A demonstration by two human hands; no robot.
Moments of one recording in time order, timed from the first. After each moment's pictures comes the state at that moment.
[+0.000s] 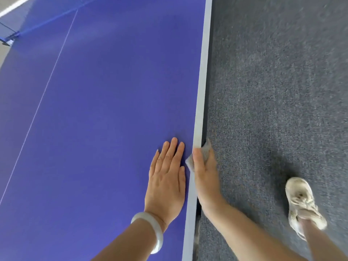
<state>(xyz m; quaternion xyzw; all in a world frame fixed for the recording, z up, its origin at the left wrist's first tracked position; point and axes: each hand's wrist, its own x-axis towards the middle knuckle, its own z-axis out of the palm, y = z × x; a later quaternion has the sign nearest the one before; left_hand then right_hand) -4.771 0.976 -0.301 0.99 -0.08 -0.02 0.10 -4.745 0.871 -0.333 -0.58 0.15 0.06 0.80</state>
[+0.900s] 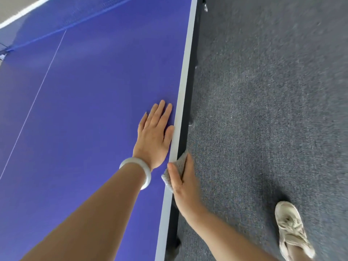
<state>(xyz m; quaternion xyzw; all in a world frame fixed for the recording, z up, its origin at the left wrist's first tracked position) -4.549 0.937 -0.295 0.99 -0.08 -0.03 0.06 -4.651 0.835 -0.344 -0.58 0.14 0.19 0.78</state>
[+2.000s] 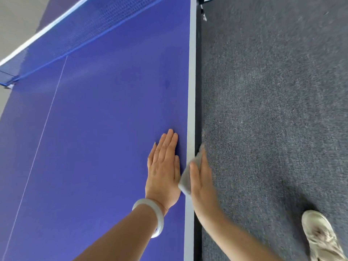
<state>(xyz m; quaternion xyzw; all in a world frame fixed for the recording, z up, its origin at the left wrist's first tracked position) -4.545 0.943 -0.300 0.99 -0.08 -0.01 0.14 -4.581 0.847 -0.347 -0.62 0.12 0.07 0.77</state>
